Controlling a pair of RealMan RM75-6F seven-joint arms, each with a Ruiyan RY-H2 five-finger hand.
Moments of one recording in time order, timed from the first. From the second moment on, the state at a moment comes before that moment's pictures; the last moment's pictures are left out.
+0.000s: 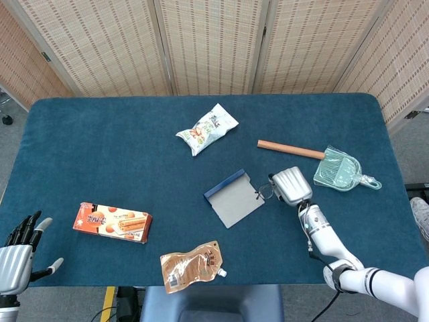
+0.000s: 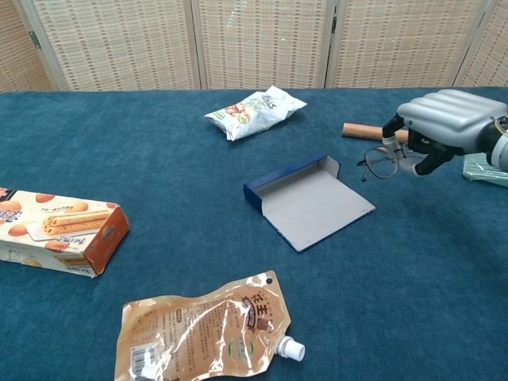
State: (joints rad) left arm 0.00 -1.19 0.00 -1.62 1.56 1.56 0.11; right arm 0.67 -1.52 0.13 -1.31 -1.26 1.00 -0.43
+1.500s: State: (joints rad) left arm 0.02 -1.19 0.00 -1.58 1.54 1.57 0.07; right arm 0.80 -1.72 0.15 -1.29 -1.19 0.96 -0.63
